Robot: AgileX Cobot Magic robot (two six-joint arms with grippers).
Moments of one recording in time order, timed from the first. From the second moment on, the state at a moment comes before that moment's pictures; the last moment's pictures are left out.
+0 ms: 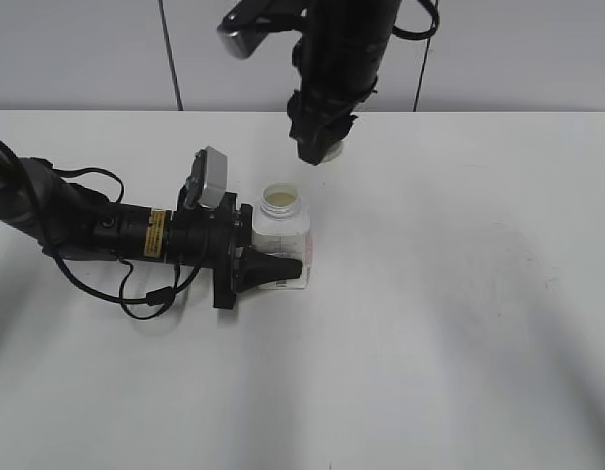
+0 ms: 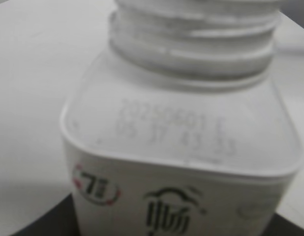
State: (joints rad) left arm -0.23 2.41 -1.24 1.50 -1.18 -0.56; right arm 0.62 2.14 -1.97 0.06 1.21 -0.70
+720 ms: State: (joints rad) left arm -0.23 2.41 -1.24 1.50 -1.18 -0.56; right arm 0.13 2.12 -1.71 0.06 1.05 -0.11
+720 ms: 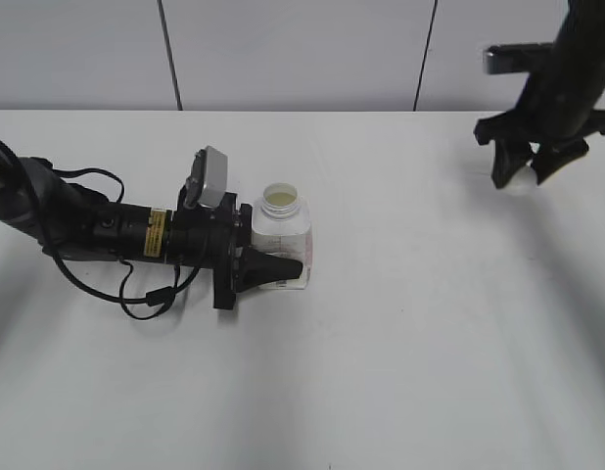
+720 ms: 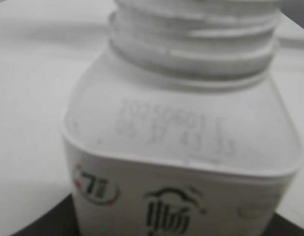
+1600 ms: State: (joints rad) left arm -0.23 2.41 -1.24 1.48 -1.17 -0.56; right arm -0.08 2.13 -1.43 0.19 0.80 -0.20
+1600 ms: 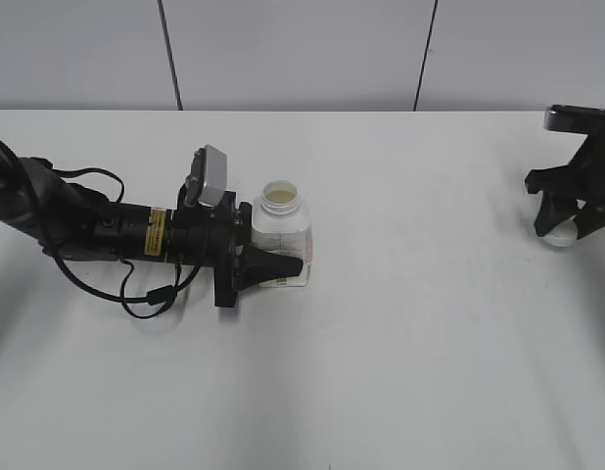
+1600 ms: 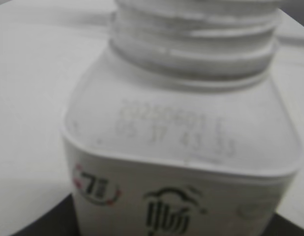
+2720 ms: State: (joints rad) left arm -0.23 2.41 -1.24 1.47 -1.19 -0.56; right arm -0.08 2.14 -1.53 0.19 0.92 -0.20
